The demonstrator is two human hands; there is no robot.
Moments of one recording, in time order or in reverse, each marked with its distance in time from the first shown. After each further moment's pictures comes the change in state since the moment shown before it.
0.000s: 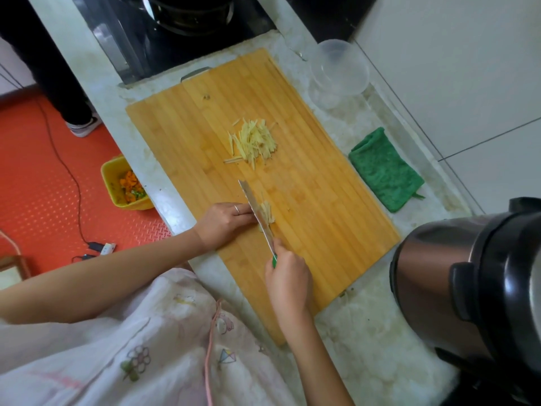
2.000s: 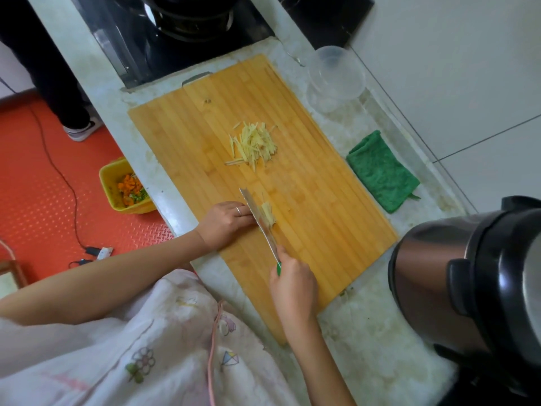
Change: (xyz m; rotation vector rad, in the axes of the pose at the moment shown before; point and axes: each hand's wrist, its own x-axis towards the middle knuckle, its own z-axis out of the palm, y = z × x) left_hand -0.003 -0.004 0.001 -0.092 -0.021 0.014; right_hand -0.013 0.007 0.001 -0.068 0.021 -0.029
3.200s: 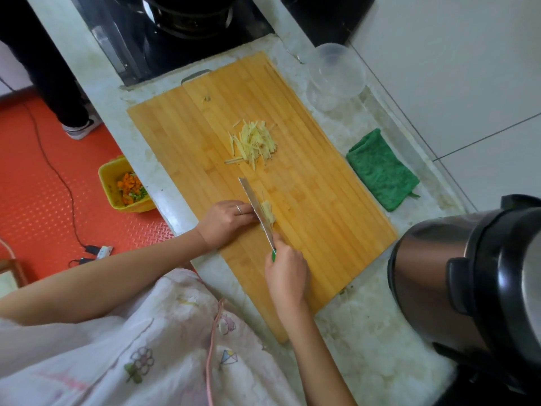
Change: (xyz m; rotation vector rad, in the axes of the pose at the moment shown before) left_hand 0.000 0.002 0.003 0.072 0.049 -0.003; right_hand 0.018 -0.012 0.006 0.012 0.013 0.031
